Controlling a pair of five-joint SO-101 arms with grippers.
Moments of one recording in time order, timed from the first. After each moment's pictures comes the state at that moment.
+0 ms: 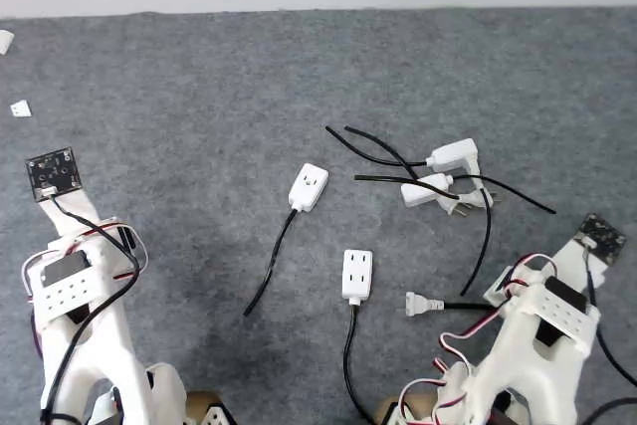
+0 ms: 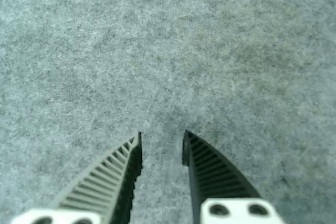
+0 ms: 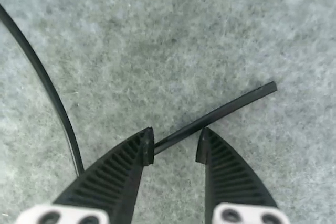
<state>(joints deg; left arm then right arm) -31.3 -31.9 63.5 40.2 -0.4 33.9 -32.8 69.1 46.6 -6.4</state>
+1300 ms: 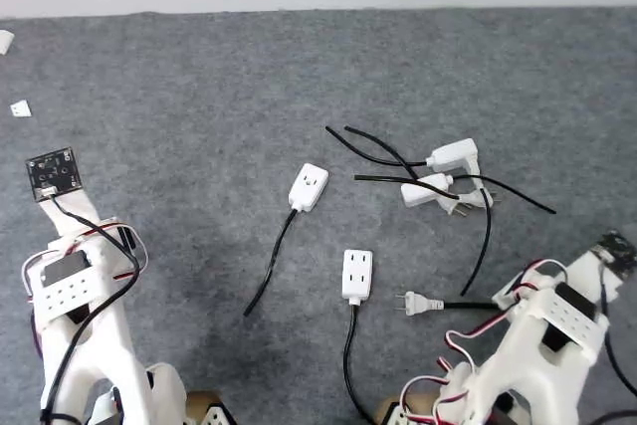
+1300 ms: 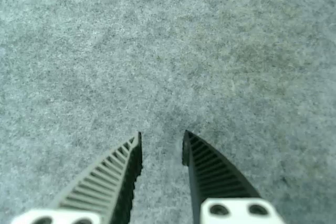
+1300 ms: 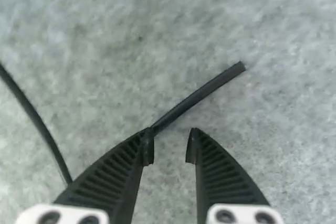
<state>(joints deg) -31.3 -31.9 63.5 40.2 -0.4 38.2 -32.8 69.1 47.0 -10.2</state>
